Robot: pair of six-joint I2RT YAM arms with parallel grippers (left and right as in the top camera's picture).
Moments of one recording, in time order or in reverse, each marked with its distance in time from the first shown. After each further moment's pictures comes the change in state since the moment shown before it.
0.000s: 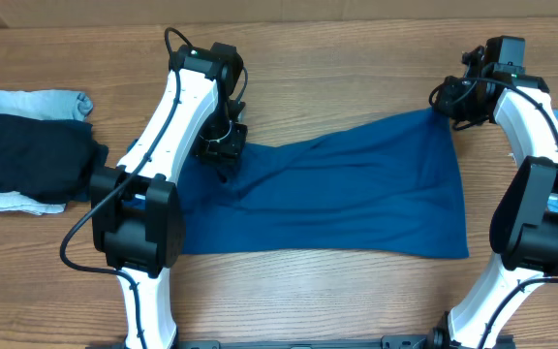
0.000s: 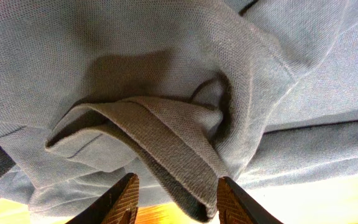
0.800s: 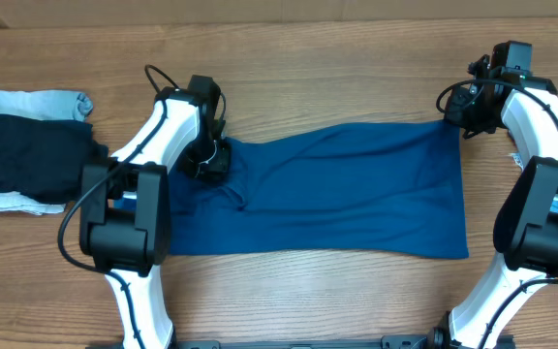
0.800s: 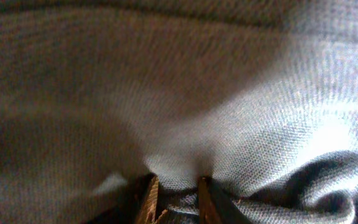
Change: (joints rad) left arm 0.099 -0.015 -0.377 0.435 0.031 -0.052; right arm -0.031 0.000 0.000 -0.098 0.076 -0.063
